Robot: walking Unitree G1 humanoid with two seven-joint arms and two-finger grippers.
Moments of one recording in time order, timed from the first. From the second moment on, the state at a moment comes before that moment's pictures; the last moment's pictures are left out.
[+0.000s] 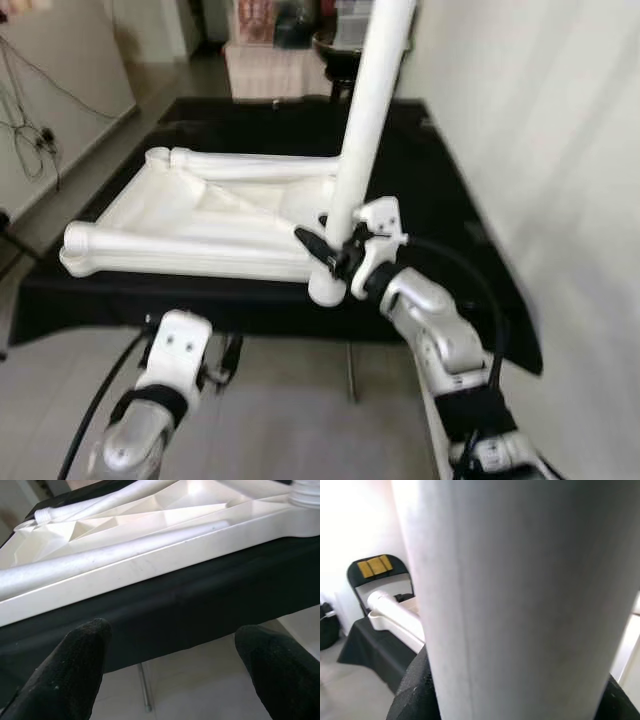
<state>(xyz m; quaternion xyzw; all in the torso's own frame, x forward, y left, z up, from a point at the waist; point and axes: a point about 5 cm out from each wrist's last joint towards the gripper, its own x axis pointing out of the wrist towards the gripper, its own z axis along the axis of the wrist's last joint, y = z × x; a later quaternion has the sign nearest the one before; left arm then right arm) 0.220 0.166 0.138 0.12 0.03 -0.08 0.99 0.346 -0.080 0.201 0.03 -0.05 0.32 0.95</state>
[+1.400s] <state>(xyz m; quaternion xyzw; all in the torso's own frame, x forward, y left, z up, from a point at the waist) 0.164 0.138 0.165 0.09 -0.02 -0.20 0.97 0.383 -0.073 0.285 0.05 -0.14 0.56 0.82</state>
